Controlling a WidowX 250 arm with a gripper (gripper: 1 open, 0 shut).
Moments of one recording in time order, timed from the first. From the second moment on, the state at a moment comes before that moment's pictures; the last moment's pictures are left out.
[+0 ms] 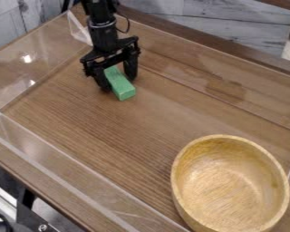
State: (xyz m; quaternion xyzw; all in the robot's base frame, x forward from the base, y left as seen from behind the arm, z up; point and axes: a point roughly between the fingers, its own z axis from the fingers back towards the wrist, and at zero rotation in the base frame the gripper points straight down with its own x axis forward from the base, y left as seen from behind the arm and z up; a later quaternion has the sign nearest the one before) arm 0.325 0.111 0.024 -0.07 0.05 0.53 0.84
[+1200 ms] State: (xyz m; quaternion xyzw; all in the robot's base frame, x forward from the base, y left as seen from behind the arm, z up) arm 0.307 0.094 0.026 -0.02 0.11 0.47 0.88
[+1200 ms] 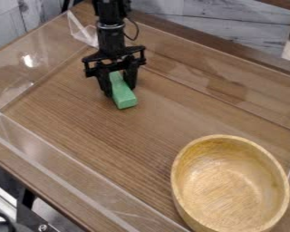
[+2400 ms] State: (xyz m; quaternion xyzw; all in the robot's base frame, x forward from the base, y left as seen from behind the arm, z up) arm 0.290 0.075 0.070 -0.03 0.12 0.36 0.92
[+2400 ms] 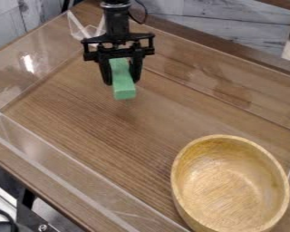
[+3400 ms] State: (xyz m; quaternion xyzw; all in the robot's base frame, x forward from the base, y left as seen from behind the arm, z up) arm 0.263 0.065 0.088 -0.07 0.10 0.30 0.95
